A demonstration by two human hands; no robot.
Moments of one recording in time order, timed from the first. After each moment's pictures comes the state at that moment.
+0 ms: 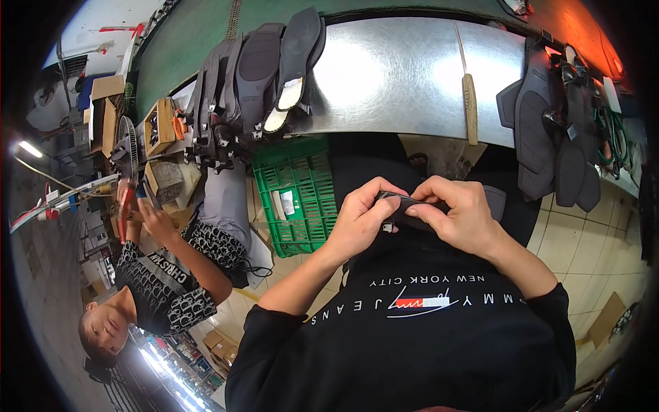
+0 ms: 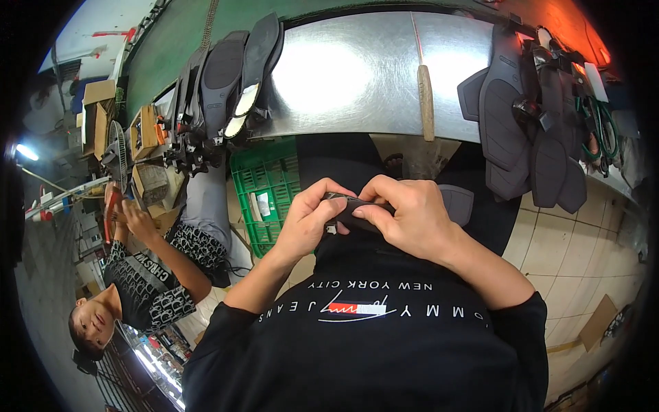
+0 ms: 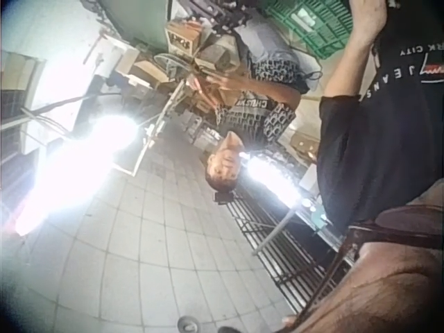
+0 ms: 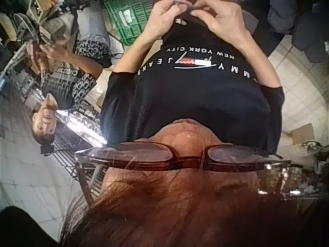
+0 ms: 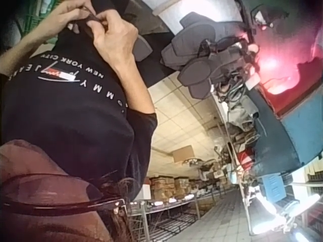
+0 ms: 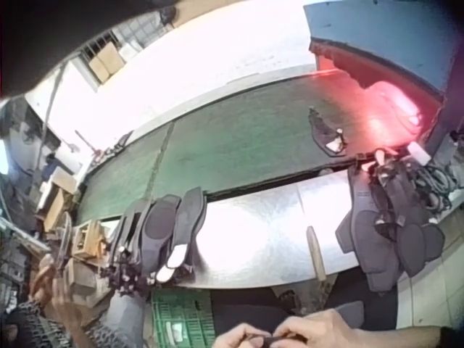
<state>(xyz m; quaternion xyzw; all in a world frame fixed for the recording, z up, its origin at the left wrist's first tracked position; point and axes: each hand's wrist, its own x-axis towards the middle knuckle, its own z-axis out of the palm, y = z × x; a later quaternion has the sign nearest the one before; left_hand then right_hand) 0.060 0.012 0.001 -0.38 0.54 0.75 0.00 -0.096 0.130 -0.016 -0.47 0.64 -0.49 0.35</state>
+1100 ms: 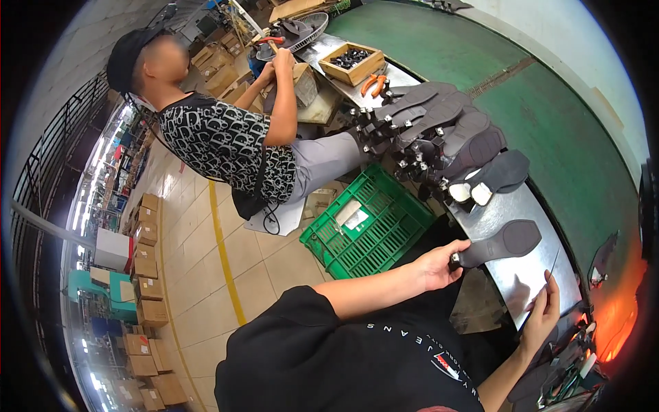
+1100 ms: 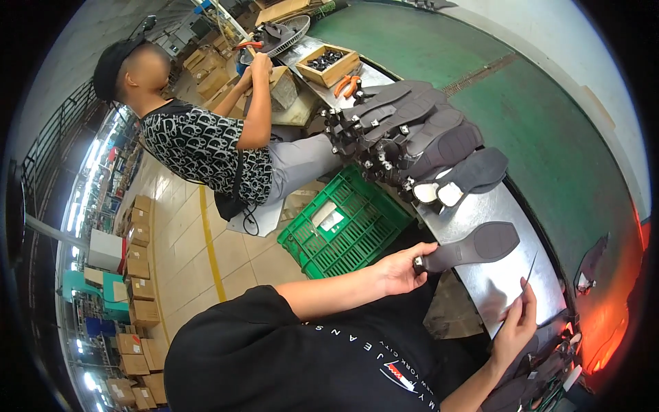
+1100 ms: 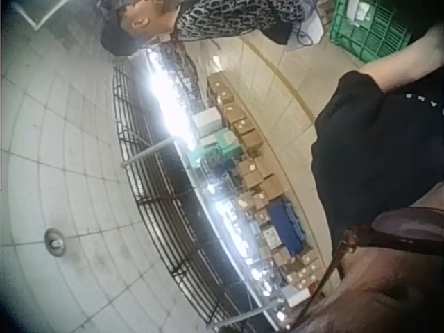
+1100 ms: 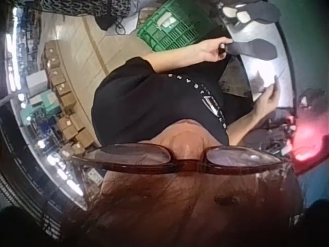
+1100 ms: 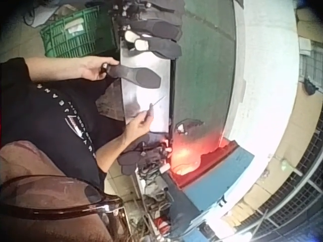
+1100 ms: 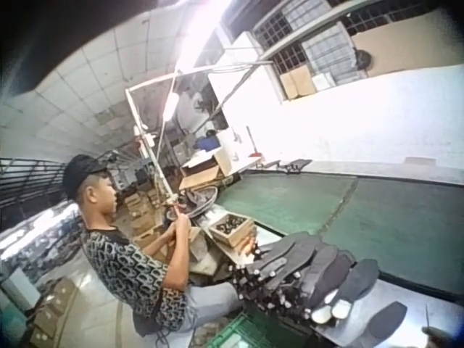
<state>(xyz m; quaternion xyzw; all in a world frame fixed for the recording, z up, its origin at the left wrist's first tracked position) 0.054 -0.030 -0.051 -0.42 0.00 0.88 -0.25 -0.202 0.078 -0.032 -0.49 0.69 -0.51 0.14</state>
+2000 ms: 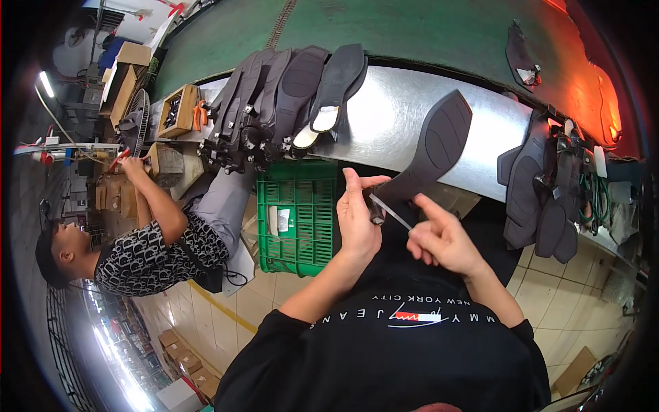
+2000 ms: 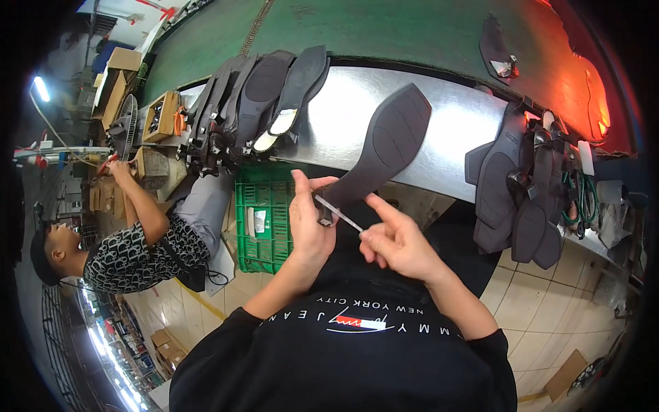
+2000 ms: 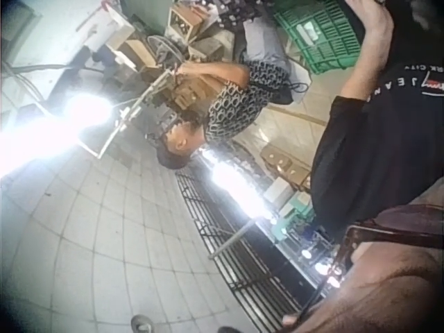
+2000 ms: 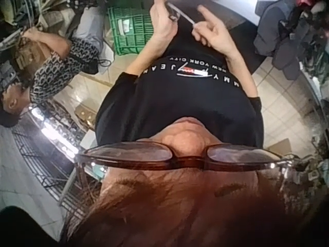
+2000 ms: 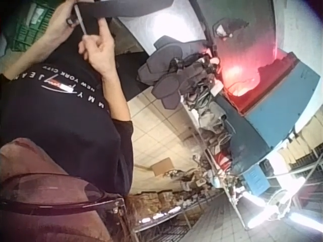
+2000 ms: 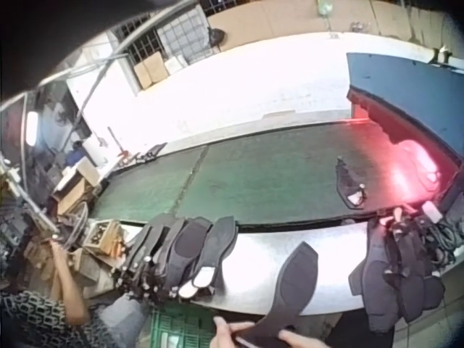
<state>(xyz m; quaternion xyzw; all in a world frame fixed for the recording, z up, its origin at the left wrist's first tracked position) 0.030 0.006 -0.010 -0.43 0.36 0.74 -0.38 -0.102 0.117 -0.007 -0.30 0.46 -0.51 0.66</state>
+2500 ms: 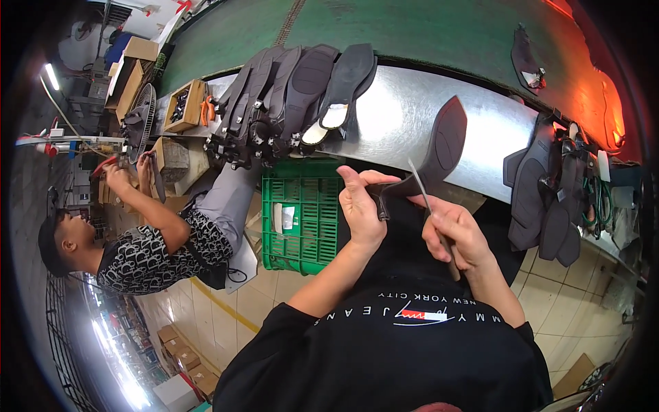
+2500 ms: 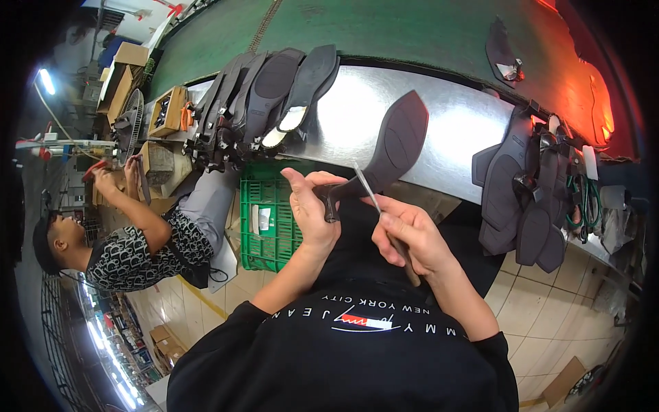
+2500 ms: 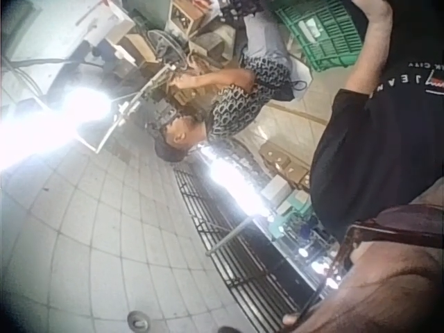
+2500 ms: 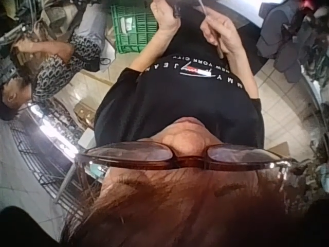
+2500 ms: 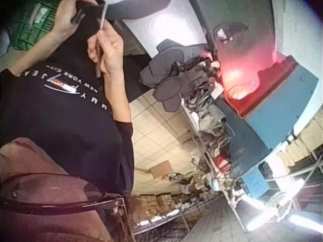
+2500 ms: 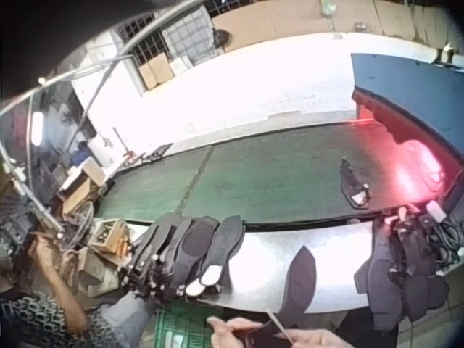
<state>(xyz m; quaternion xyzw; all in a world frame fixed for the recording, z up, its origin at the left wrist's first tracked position) 0.027 -0.002 -0.017 -0.38 0.47 0.65 -0.46 -0.108 0.112 -0.009 -0.09 0.24 -0.60 0.76</state>
